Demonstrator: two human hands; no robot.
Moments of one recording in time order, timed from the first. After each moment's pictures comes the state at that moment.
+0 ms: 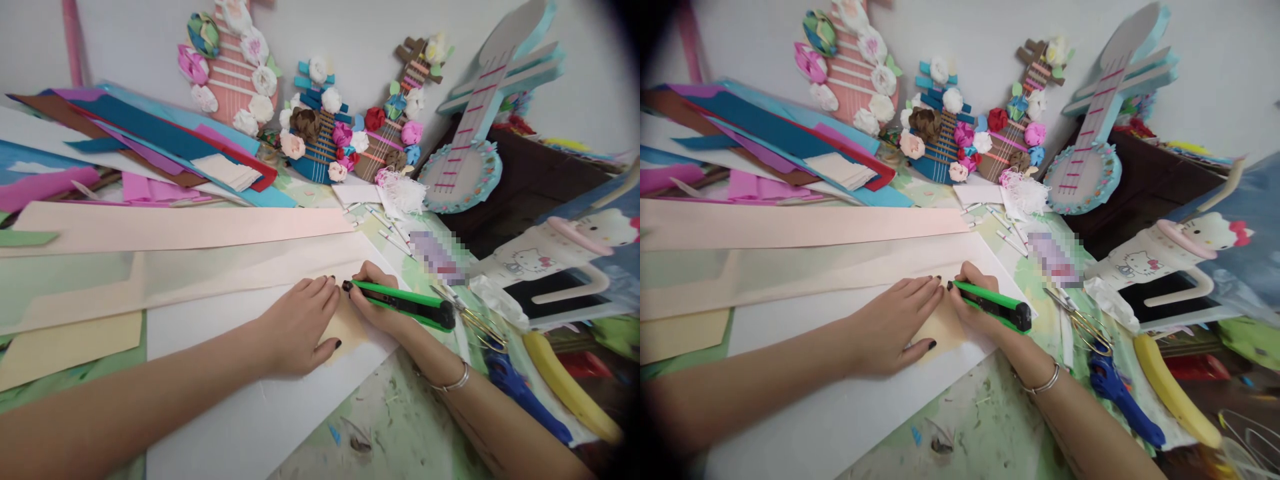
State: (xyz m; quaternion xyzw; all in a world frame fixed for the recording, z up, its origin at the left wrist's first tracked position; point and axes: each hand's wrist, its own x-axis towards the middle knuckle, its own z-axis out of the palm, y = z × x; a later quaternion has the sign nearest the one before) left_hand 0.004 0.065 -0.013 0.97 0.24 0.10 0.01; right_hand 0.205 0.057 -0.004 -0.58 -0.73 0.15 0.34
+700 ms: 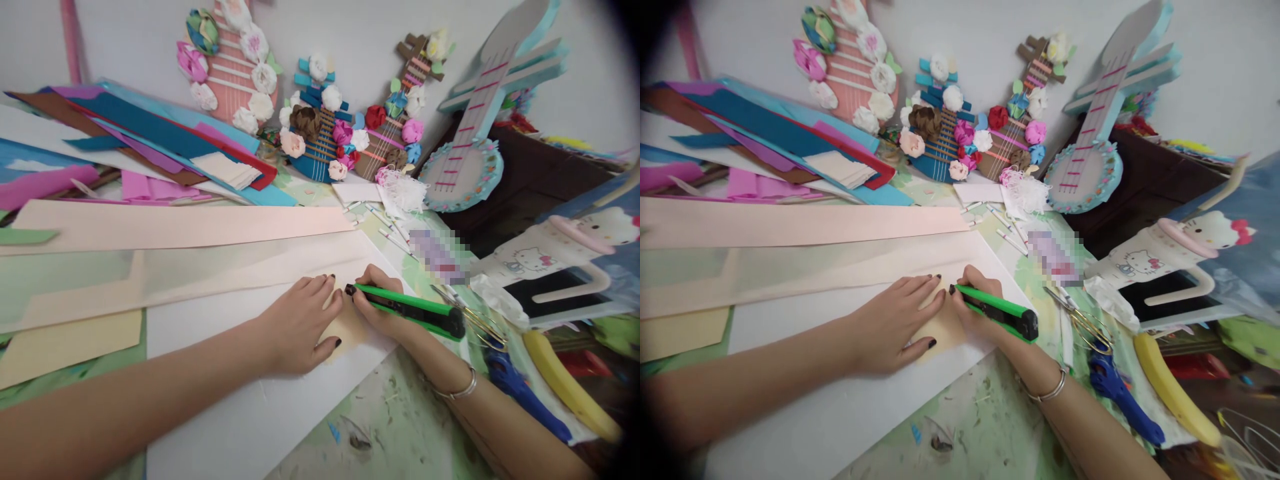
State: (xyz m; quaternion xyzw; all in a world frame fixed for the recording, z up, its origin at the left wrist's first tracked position) left_hand 0.003 0.064 -0.011 0.97 0.23 0.10 0.02; right_hand 0.204 0.046 -0.001 -0.58 -0.72 0.15 0.34
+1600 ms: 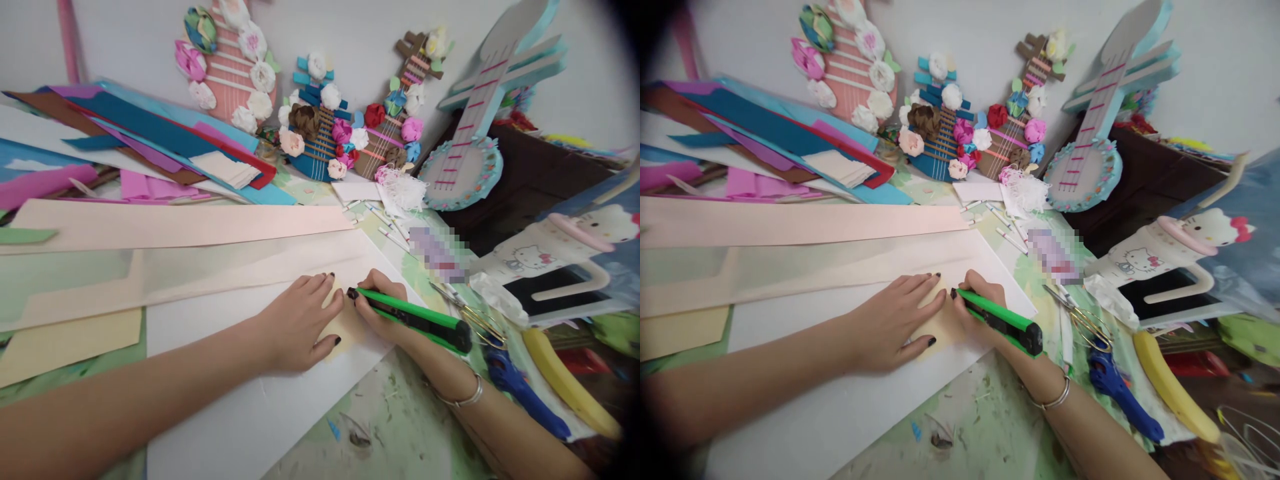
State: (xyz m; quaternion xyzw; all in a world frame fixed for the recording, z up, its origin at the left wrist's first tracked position) left_hand 0.002 0.062 -0.009 0.97 0.23 0.10 0.03; right_hand 0.211 0.037 -0.004 -0.56 -0.74 0.15 0.34
